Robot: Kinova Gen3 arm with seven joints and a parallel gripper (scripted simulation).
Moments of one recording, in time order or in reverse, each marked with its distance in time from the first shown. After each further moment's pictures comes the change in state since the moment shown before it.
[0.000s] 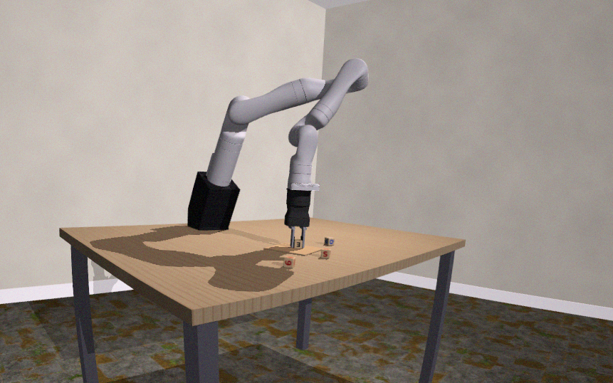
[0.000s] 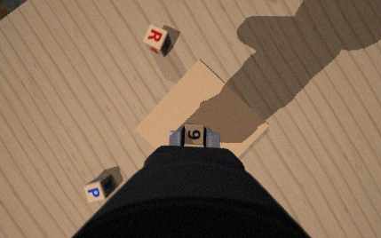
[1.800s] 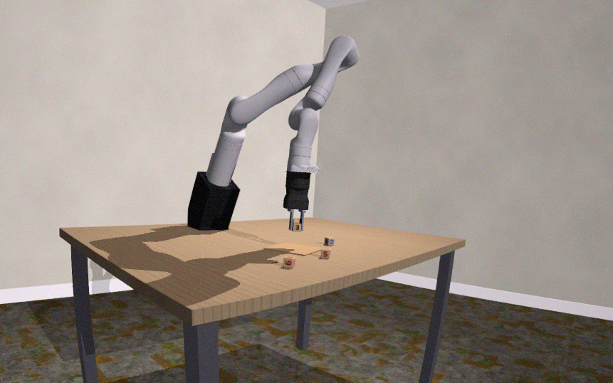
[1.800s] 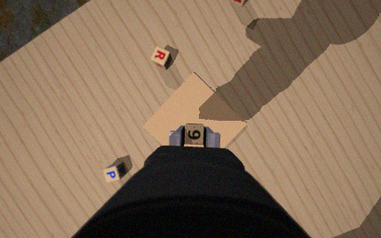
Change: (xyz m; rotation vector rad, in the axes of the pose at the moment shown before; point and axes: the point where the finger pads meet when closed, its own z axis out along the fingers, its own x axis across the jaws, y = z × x) arm 0.008 -0.001 -0.054 0.004 0.014 -0.009
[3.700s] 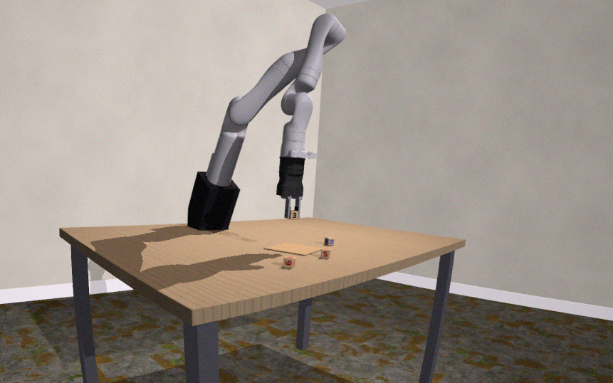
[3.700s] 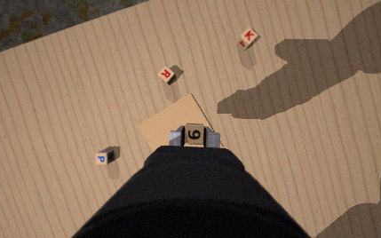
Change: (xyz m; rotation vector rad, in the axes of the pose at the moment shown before) arm 0.025 -0.039 -0.041 -0.006 -0.011 -0.266
